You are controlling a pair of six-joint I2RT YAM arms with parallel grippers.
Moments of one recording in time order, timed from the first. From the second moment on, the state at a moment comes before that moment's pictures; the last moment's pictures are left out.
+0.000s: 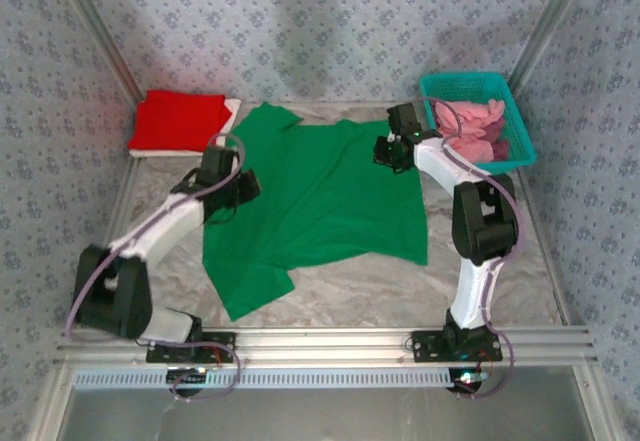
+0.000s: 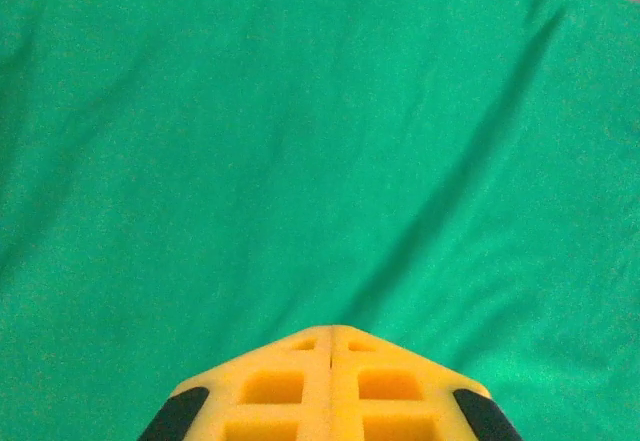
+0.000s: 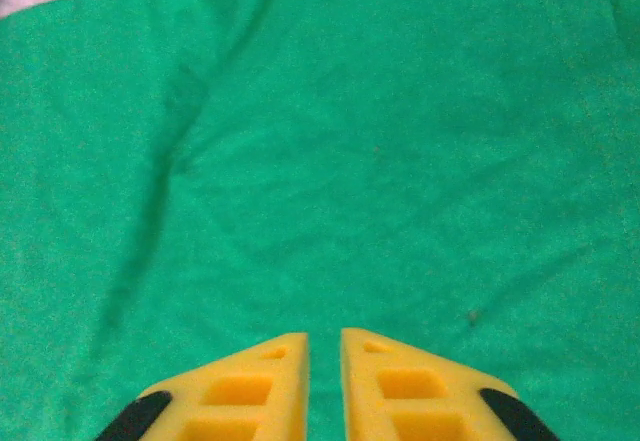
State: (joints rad) left arm -0.32 1.48 0.96 -0.29 0.15 -0.60; right arm 0.27 1.96 1.50 -0.51 -0.05 0.46
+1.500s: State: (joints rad) left arm -0.24 2.41 1.91 -0.36 0.24 -0.50; right arm 0.21 2.21 1.78 -0.51 0.05 0.66
